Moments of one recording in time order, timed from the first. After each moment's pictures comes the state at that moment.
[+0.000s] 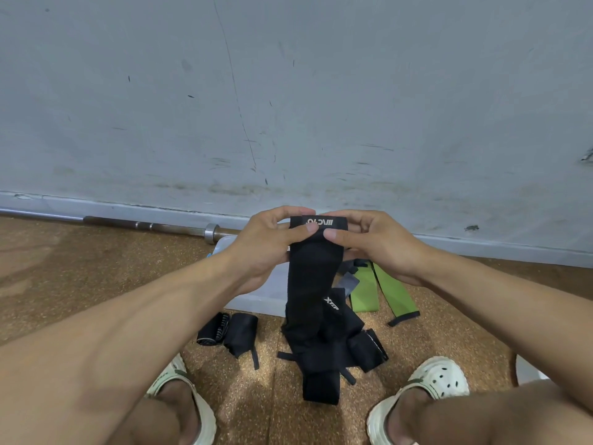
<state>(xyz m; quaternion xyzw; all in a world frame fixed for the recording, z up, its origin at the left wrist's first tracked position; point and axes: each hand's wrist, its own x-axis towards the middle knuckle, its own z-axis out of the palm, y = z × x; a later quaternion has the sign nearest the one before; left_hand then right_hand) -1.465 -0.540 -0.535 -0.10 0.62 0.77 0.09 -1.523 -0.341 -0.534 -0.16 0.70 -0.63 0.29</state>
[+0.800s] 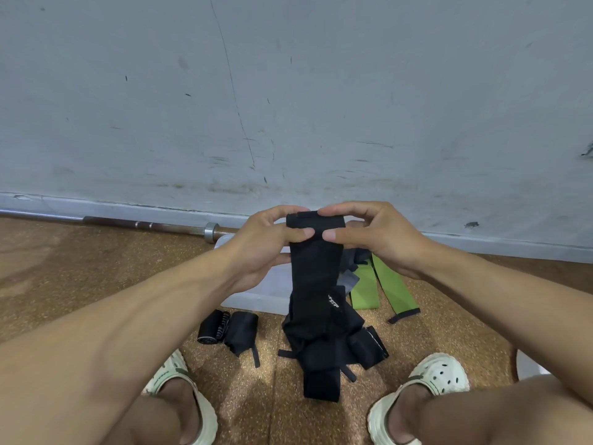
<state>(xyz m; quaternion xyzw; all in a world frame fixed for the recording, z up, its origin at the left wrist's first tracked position) -1.465 -0.543 -0.533 -0.12 0.63 0.76 0.13 -1.526 -0.338 -0.531 -0.17 0.72 -0.63 0.23</state>
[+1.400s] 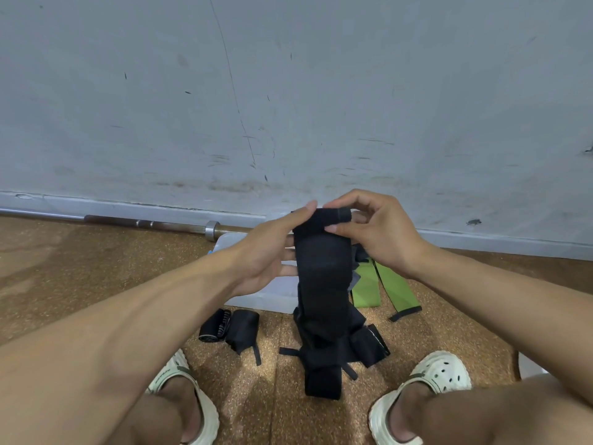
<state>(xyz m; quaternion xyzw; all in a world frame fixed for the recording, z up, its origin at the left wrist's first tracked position) -1.461 -0.538 -0.535 -0.10 0.63 0.74 0.21 -1.524 -0.343 -0.539 -0.20 0.76 -0.61 0.11</state>
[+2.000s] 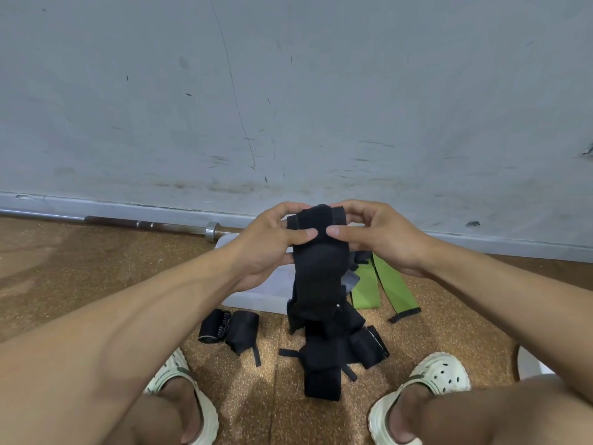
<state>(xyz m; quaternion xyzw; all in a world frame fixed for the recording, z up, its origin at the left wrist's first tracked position) -1.465 -0.540 -0.534 -0.08 0.62 0.77 0.13 -1.527 -0.336 -0.532 -0.18 0.73 -0.61 0.26</state>
